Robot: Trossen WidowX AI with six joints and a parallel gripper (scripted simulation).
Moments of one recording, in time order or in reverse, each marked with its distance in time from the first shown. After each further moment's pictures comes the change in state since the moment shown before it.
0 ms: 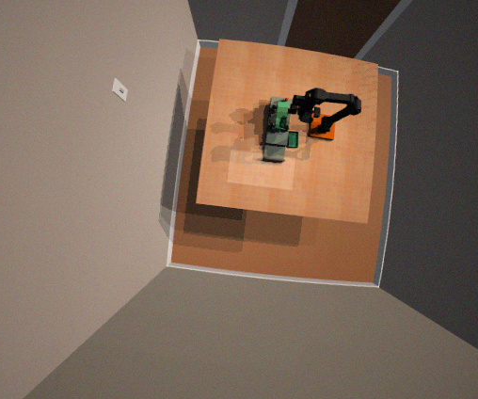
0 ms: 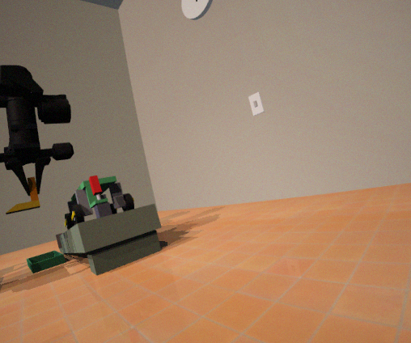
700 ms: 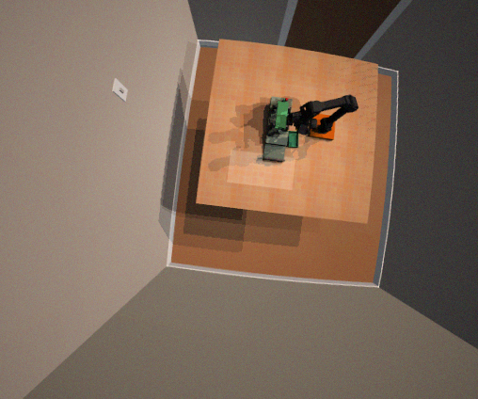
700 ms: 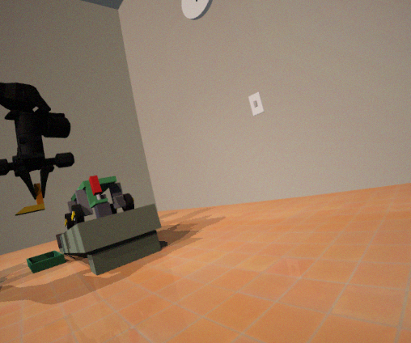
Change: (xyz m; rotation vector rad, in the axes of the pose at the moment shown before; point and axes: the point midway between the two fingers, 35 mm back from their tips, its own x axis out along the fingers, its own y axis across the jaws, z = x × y) arm 0.005 -0.014 0.075 0.000 -0.007 0.004
